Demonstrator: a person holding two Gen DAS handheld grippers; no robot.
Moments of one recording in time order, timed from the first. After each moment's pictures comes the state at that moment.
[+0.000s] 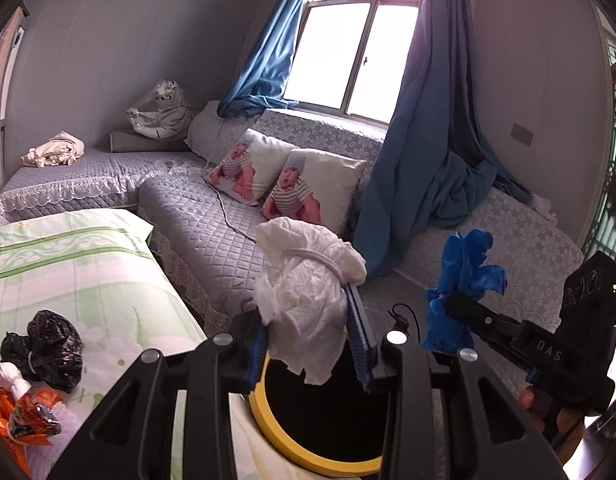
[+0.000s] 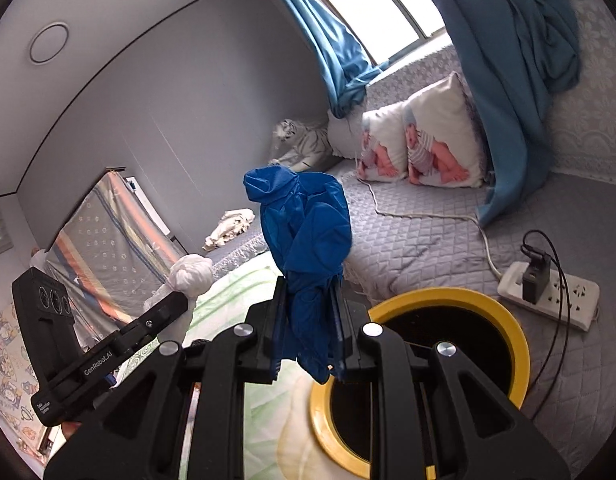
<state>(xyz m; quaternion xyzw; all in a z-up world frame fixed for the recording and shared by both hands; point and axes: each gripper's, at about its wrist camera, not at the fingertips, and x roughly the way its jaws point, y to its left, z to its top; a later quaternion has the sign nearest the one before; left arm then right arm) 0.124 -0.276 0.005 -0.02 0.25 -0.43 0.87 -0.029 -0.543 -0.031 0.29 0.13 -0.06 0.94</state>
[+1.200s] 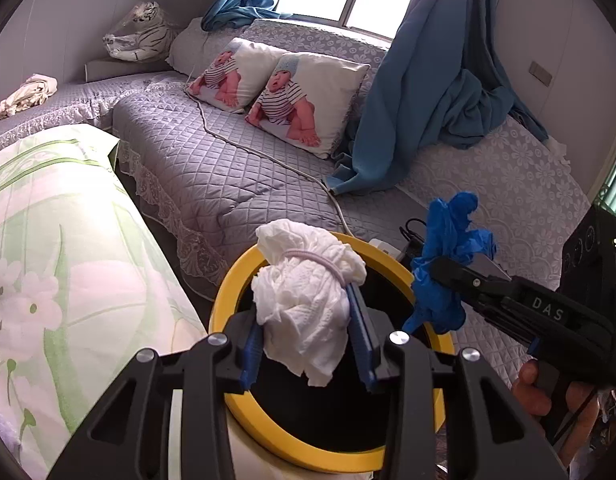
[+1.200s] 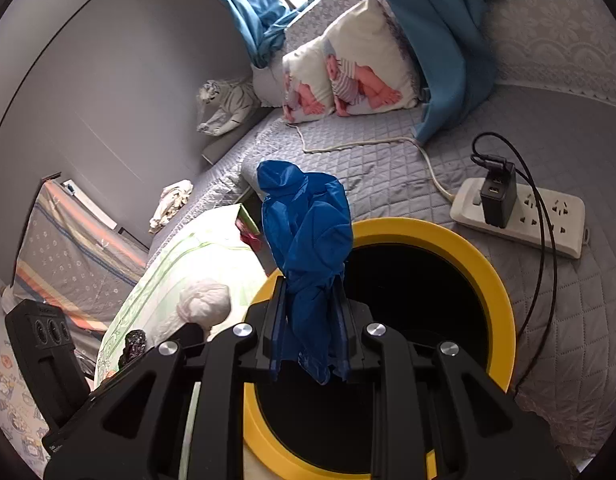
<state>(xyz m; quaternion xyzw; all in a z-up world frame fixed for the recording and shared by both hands) 0.168 -0.343 -0.096 0.03 0.38 -0.44 0.81 0.013 -0.593 -0.122 0.37 0.24 -0.13 0.89</state>
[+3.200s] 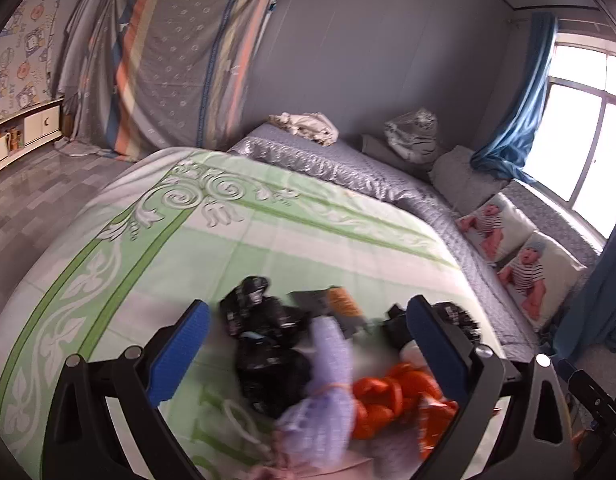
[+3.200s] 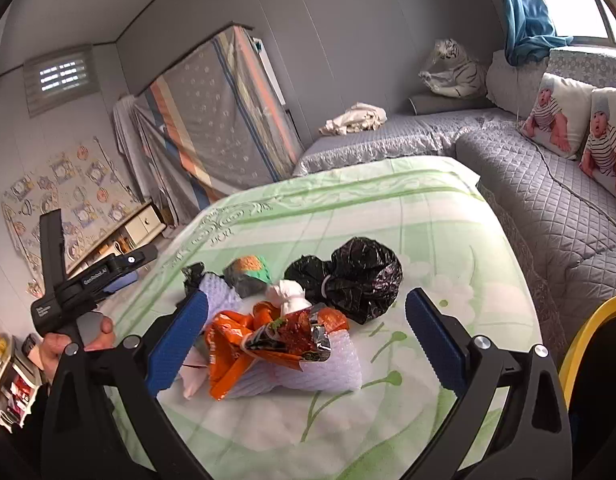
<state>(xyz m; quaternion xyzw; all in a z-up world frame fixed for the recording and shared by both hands) 0.207 0.096 -0.054 -0.15 0.28 -0.03 0.95 0.147 -0.267 -0.059 0.12 0.26 0.18 0.94</state>
